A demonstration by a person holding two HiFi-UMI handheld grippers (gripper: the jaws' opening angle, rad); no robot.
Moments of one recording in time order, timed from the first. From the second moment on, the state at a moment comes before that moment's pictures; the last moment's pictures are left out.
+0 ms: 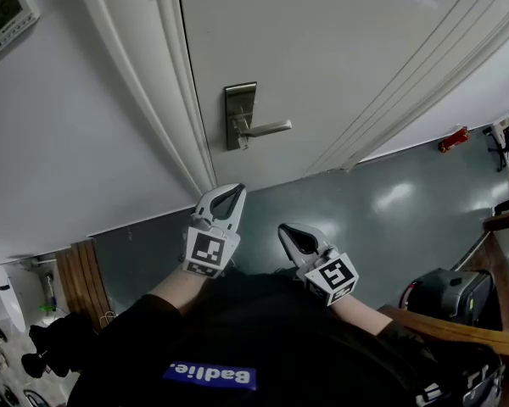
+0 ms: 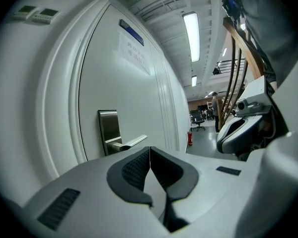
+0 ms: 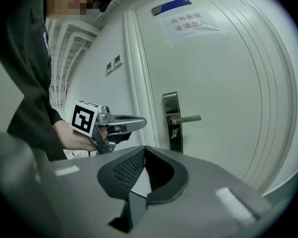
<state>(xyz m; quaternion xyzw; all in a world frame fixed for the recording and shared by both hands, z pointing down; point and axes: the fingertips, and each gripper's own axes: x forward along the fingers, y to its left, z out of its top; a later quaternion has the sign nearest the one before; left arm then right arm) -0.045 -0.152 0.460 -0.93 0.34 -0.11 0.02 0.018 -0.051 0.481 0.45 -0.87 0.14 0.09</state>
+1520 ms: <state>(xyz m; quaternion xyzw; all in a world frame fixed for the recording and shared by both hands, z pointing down) 0.005 -0.288 0.567 -0.81 0.48 -0.34 0.09 0.125 -0.113 0.499 0.36 -0.91 0.16 0.11</state>
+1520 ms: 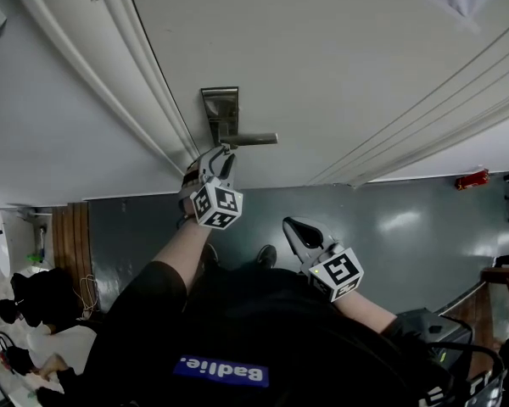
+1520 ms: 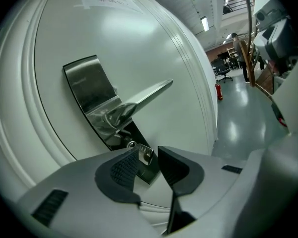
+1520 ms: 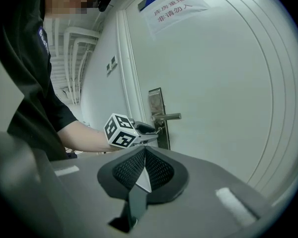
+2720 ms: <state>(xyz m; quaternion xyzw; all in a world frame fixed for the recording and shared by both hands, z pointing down) -0.009 -0.304 0.579 -0.73 0.51 0.18 -0.41 0.167 -0.112 0.515 0.37 -0.90 0.18 0.14</state>
